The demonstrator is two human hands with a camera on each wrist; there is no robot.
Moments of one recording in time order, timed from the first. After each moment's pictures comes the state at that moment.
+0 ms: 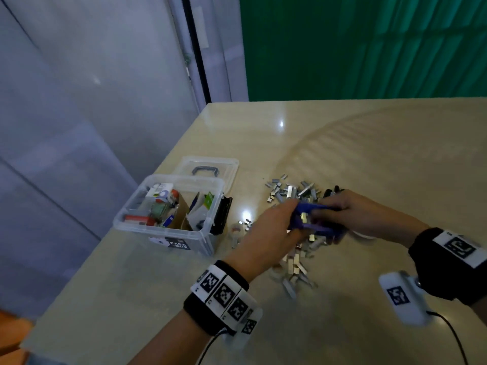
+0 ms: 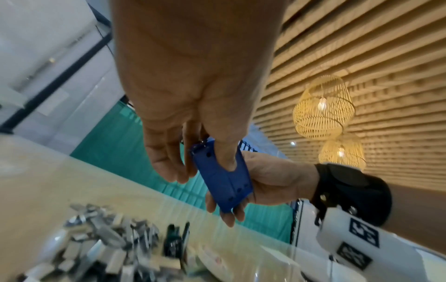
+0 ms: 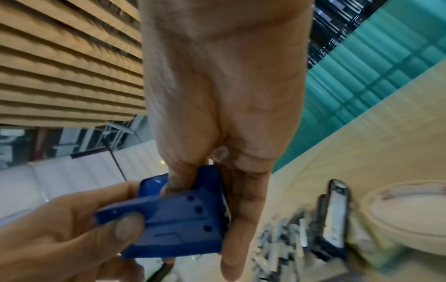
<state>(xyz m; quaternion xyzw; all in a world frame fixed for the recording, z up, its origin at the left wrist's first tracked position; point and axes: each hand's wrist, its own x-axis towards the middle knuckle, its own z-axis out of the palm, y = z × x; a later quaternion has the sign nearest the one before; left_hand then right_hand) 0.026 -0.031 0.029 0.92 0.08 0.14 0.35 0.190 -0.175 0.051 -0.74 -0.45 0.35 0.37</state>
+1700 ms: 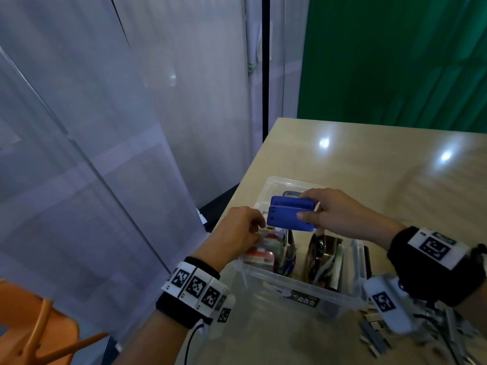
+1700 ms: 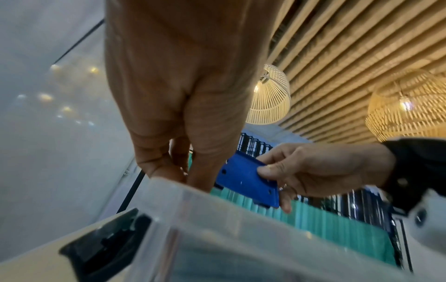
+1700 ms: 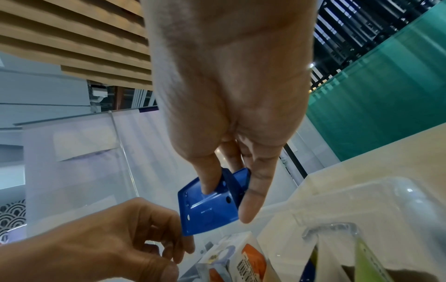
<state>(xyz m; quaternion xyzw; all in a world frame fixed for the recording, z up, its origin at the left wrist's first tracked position) -0.121 0.288 0.042 0.92 0.26 0.06 0.27 0.058 0.139 0.087 -0.78 -0.52 0.23 0.26</state>
